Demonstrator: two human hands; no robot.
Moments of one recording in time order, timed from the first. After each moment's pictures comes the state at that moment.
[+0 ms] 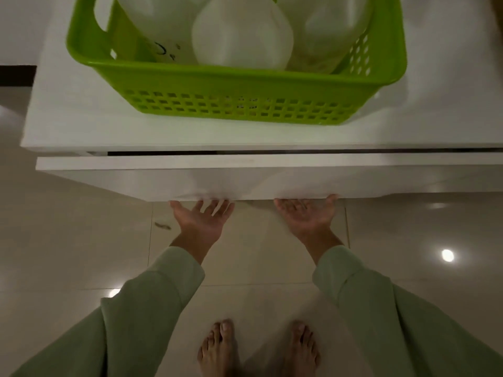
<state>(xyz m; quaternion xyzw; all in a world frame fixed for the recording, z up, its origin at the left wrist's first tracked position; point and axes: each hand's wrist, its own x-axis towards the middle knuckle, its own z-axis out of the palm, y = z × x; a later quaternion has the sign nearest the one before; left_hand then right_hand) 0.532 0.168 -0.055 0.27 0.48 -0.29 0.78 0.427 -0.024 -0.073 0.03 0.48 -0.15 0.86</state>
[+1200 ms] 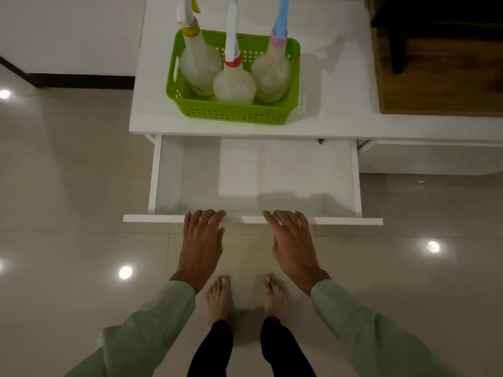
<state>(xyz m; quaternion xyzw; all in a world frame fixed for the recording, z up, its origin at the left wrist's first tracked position) 0.347 0.239 0.171 0.94 -0.24 -0.18 0.15 0.251 0.052 0.164 -0.97 0.14 0.12 0.18</state>
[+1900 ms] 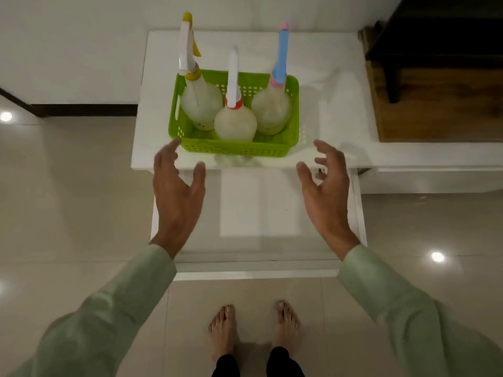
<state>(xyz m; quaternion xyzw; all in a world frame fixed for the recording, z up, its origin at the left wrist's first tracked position) 0.492 0.189 0.249 0.87 -0.06 -0.02 0.49 0.377 -0.023 0.251 -0.79 0.34 -0.20 0.48</state>
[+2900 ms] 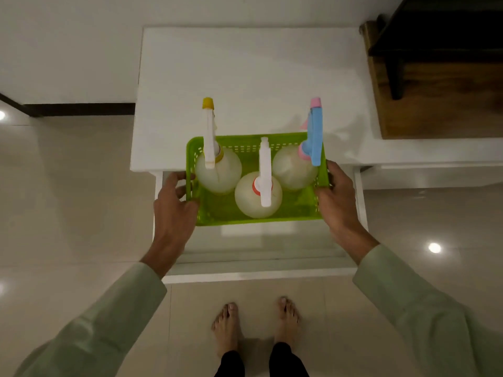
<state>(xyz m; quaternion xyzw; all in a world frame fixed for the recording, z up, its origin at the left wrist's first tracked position) 0.490 0.211 0.242 0.83 0.06 -0.20 0.51 0.371 -0.041 0.227 -0.74 0.42 -0.08 0.53</state>
